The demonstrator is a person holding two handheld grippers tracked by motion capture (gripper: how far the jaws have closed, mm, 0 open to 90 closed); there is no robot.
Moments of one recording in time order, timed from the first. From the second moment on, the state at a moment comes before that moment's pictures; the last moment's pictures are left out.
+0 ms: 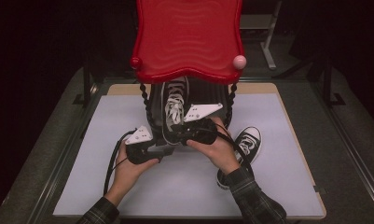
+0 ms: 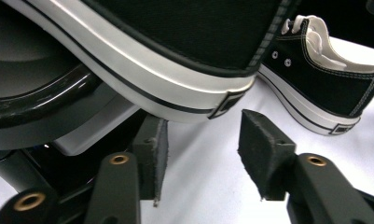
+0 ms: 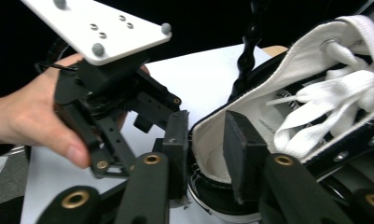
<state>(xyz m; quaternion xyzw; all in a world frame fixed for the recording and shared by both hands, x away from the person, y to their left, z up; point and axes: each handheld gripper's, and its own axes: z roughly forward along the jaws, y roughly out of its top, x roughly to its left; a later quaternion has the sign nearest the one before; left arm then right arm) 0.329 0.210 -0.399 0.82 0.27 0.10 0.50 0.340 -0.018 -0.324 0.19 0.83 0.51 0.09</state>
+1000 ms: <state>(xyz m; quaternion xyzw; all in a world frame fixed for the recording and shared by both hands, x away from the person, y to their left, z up) 0.368 0.200 -0.370 0.78 0.30 0.13 0.53 0.377 -0.019 -0.292 0.19 0.81 0.54 0.16</state>
